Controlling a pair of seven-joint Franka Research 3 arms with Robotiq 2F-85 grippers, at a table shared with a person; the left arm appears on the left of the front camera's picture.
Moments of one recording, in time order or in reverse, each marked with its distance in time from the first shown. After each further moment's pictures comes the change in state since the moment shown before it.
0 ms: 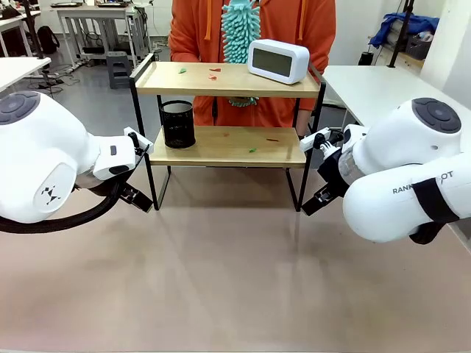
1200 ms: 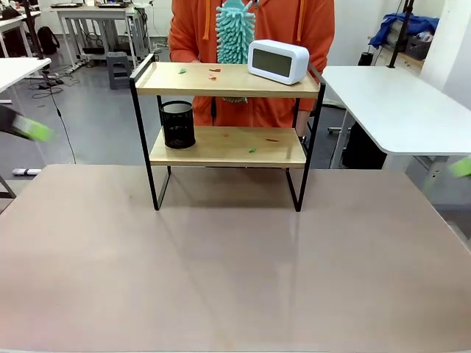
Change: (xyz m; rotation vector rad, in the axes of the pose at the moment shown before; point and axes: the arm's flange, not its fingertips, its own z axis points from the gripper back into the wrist) left arm -0.095 0.135 0.266 -0.493 -0.380 0.225; right arm -0.142 -0.149 0.288 0.518 -0.051 -0.476
